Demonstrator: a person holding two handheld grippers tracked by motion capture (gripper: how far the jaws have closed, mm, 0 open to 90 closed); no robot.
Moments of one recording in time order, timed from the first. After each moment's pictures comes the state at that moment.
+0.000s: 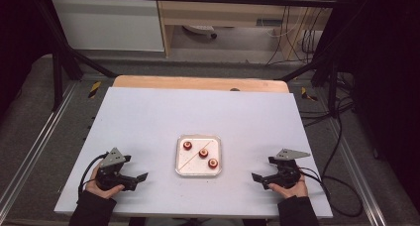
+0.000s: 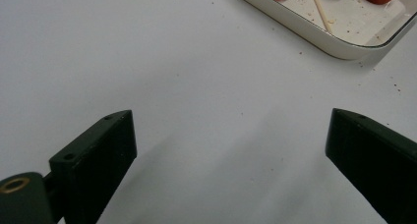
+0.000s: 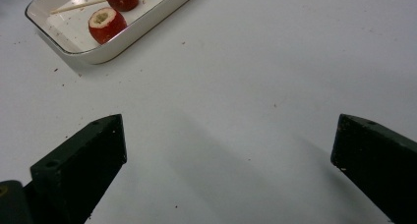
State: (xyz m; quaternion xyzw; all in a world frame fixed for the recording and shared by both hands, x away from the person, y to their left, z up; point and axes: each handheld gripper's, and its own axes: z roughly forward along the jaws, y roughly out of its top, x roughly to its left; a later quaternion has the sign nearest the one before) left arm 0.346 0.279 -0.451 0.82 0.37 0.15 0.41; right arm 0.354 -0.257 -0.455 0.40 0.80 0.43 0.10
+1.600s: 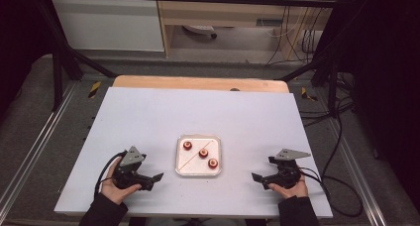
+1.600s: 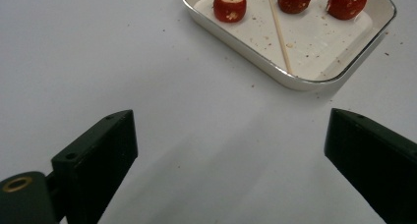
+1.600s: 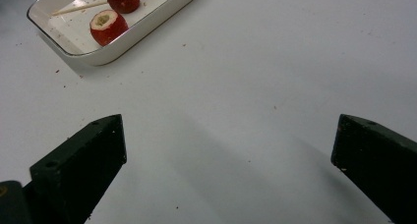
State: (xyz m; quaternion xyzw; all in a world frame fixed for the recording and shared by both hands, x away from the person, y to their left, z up) left arm 0.345 0.227 -0.436 0.84 0.35 0.15 0.40; right arm 0.353 -0.257 -0.454 0.40 0.80 0.43 0.10
